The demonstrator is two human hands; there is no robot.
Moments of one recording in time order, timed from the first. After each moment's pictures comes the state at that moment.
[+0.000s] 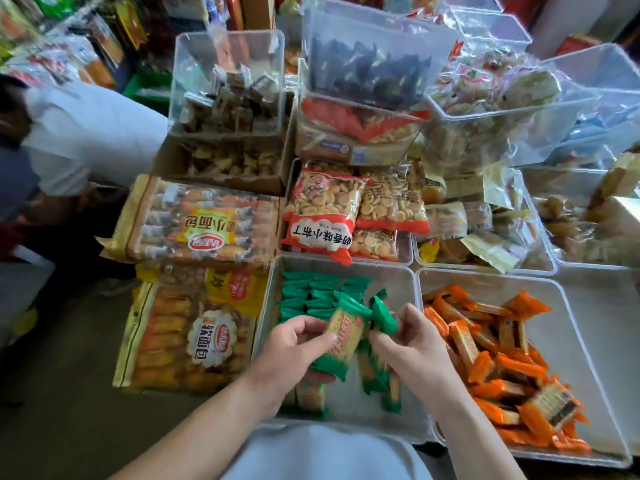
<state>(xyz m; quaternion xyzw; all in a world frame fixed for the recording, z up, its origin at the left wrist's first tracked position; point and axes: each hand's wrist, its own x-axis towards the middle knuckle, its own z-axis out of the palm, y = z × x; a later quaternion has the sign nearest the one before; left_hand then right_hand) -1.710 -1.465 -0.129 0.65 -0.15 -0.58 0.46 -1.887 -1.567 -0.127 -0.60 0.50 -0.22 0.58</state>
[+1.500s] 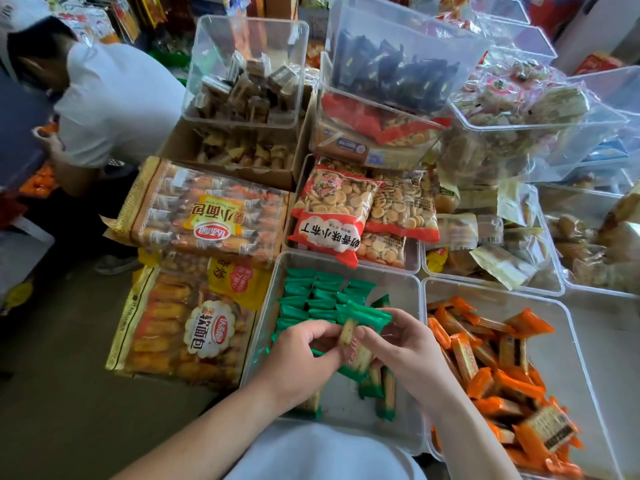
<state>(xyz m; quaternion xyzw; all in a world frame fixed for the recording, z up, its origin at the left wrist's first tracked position) -1.715 -1.468 -0.149 0.71 -0.34 -0.45 0.42 -1.874 -1.579 -0.131 -0.60 0.48 -0.16 0.62</state>
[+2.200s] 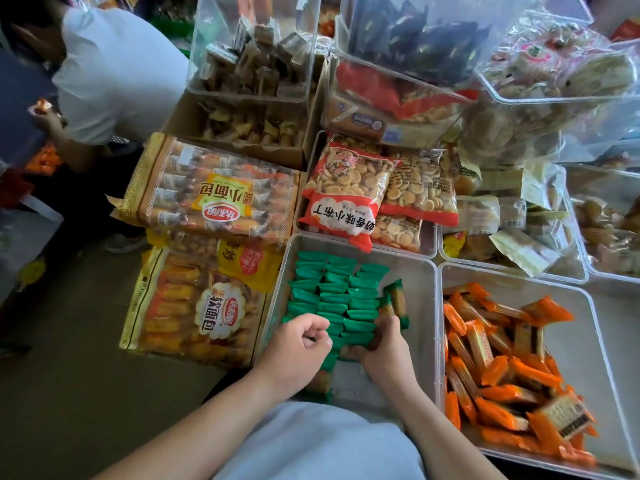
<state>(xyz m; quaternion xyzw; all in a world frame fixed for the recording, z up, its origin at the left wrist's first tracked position) -1.698 -1.448 -0.189 0.78 -0.30 -0.43 0.34 -1.859 -1.561 -0.247 -0.66 0.57 -0.05 0.48</state>
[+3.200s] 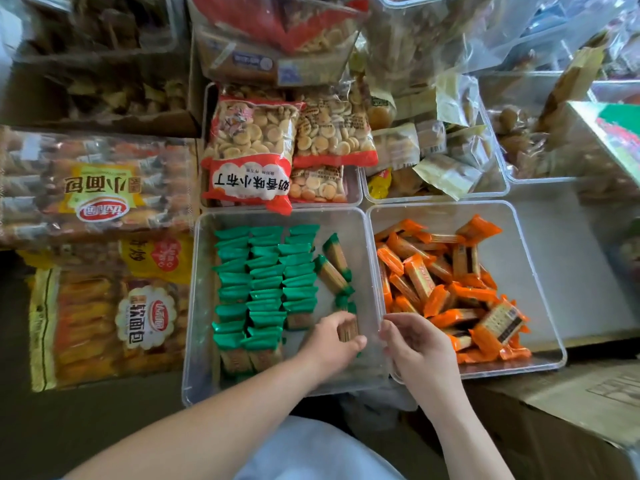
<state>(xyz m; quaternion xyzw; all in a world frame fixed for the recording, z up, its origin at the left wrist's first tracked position) -1.821 -1.513 -0.279 0.72 -0.35 -0.57 0.20 -1.978 -1.541 -0.191 -0.53 0.65 -0.21 0.51</state>
